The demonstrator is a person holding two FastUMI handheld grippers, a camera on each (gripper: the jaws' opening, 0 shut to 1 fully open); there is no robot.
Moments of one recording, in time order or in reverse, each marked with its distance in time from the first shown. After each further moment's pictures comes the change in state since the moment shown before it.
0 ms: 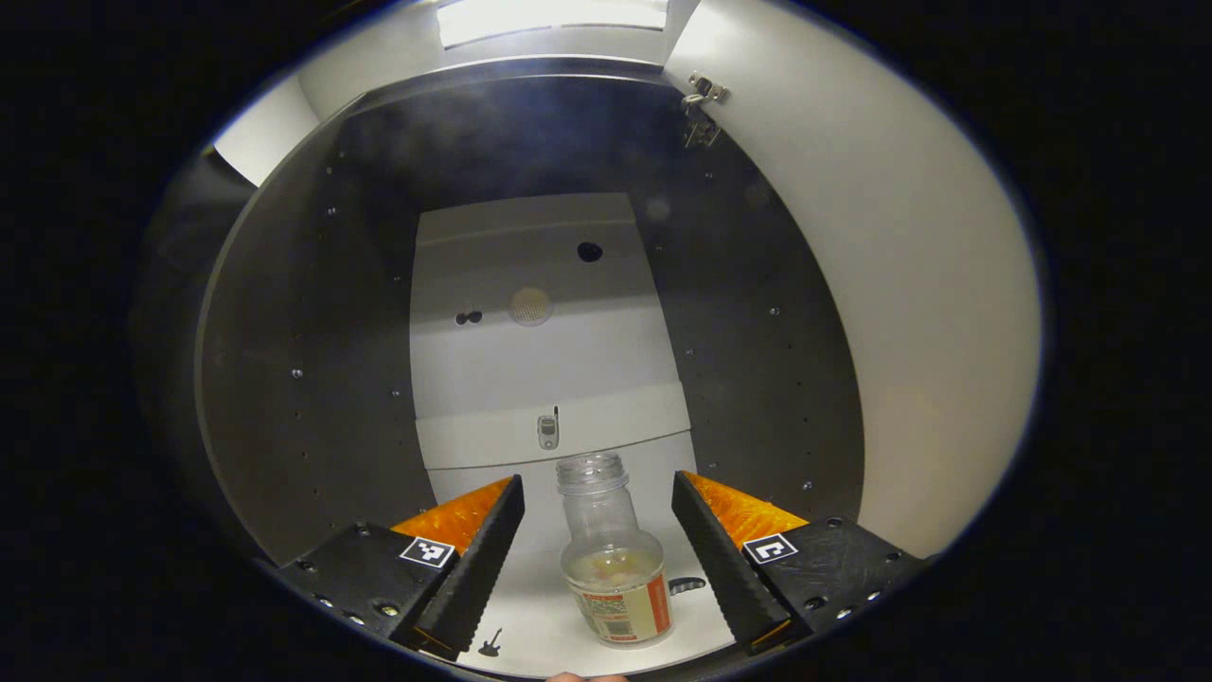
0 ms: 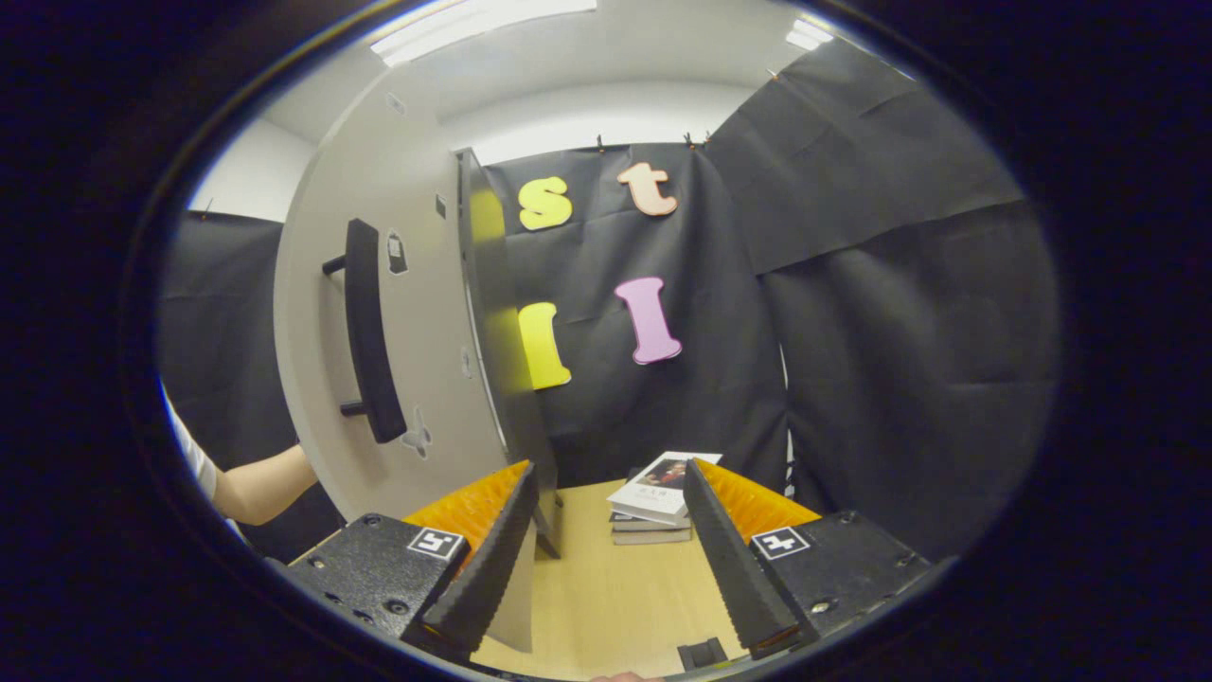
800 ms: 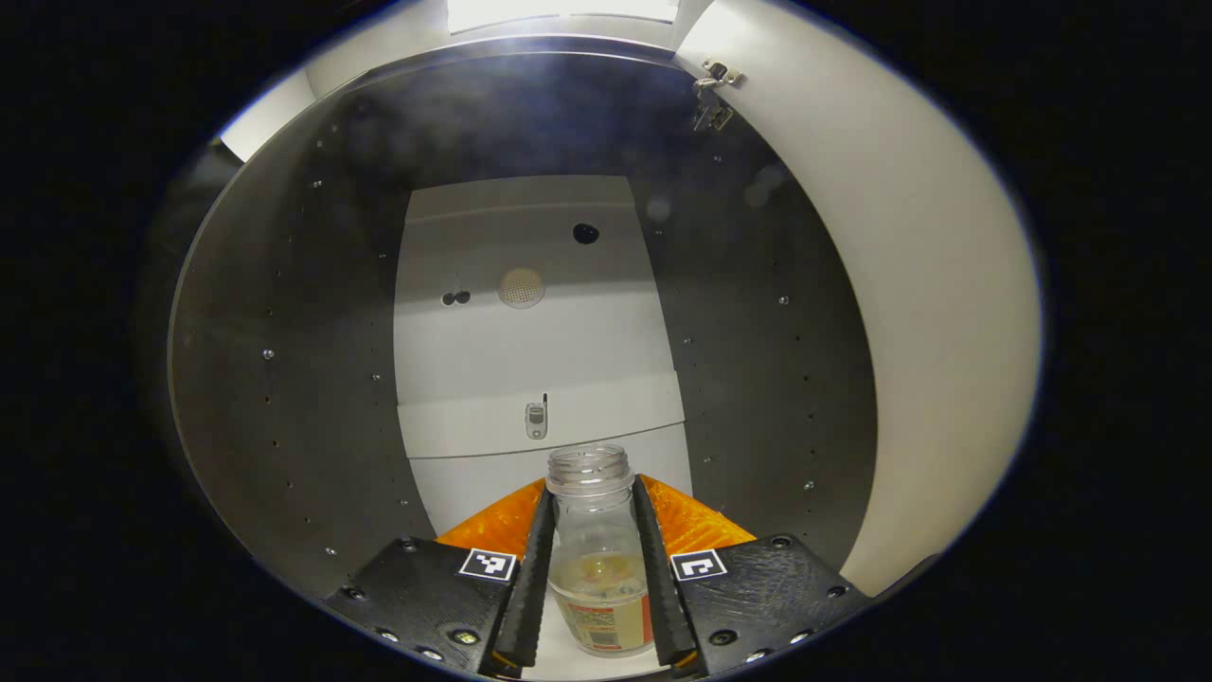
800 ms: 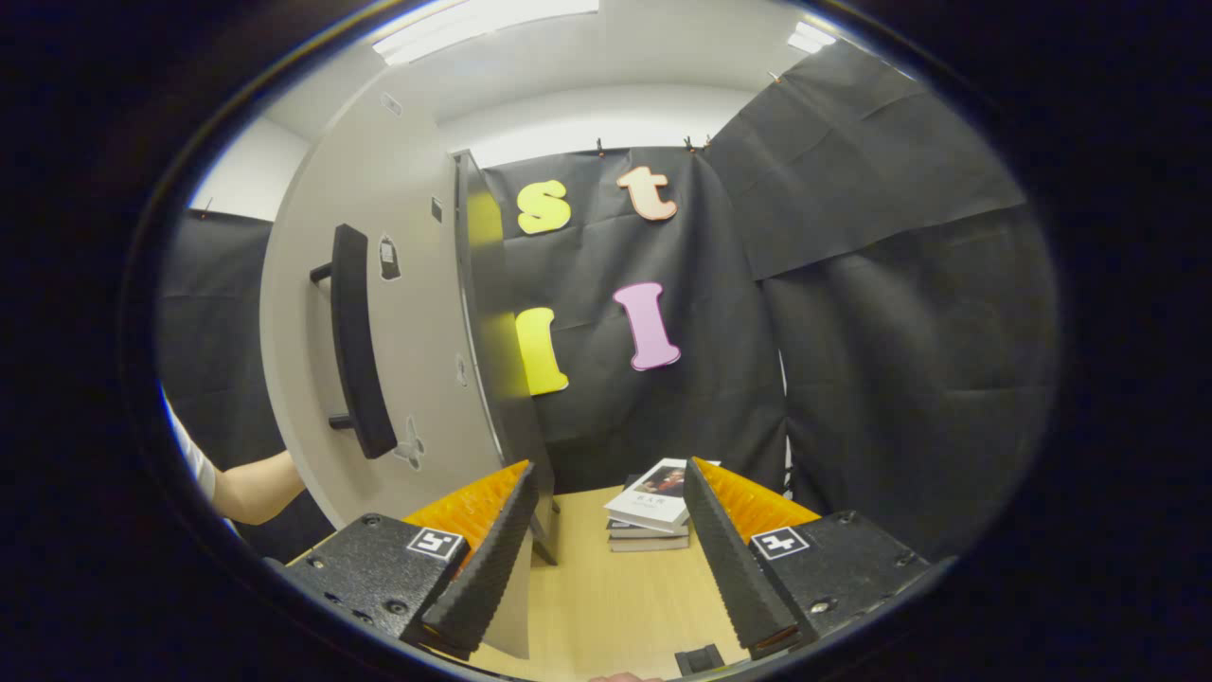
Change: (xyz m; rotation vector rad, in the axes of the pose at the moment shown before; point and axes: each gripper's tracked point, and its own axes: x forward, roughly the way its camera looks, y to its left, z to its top) left arm -0.006 -0.002 0.004 -0.032 0.024 -0.040; right arm 0.011 0.008 0.006 0.002 -0.014 0.030
